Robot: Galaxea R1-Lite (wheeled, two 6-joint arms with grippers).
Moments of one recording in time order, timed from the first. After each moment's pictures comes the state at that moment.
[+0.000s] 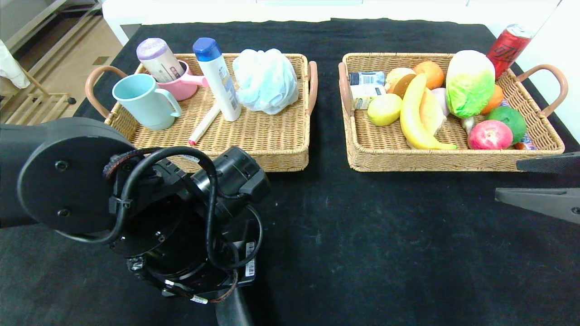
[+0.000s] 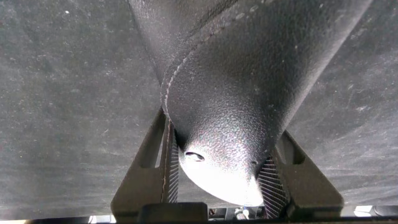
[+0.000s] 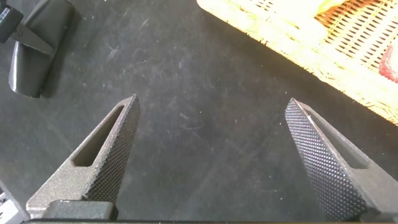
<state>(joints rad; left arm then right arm) -0.72 1.74 -1.36 0.85 0.17 -0.84 0.08 1.23 -1.09 0.29 0.57 -0.26</state>
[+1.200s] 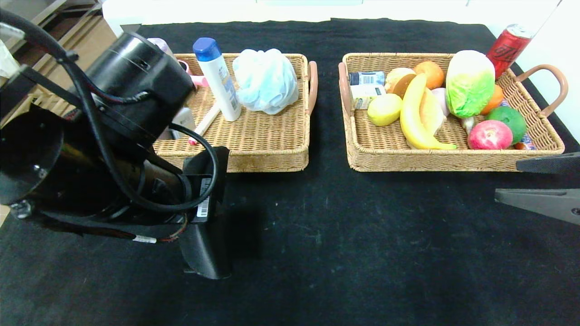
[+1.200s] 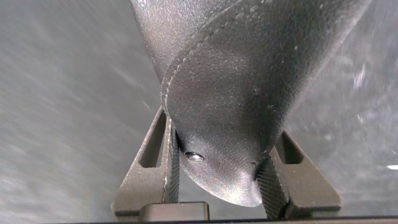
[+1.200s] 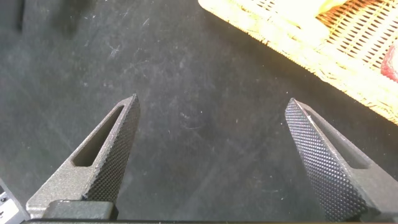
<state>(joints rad) -0.64 1.59 -1.54 0.85 0.37 -0.51 0.08 1.23 -1.09 0.29 0.57 -0.26</state>
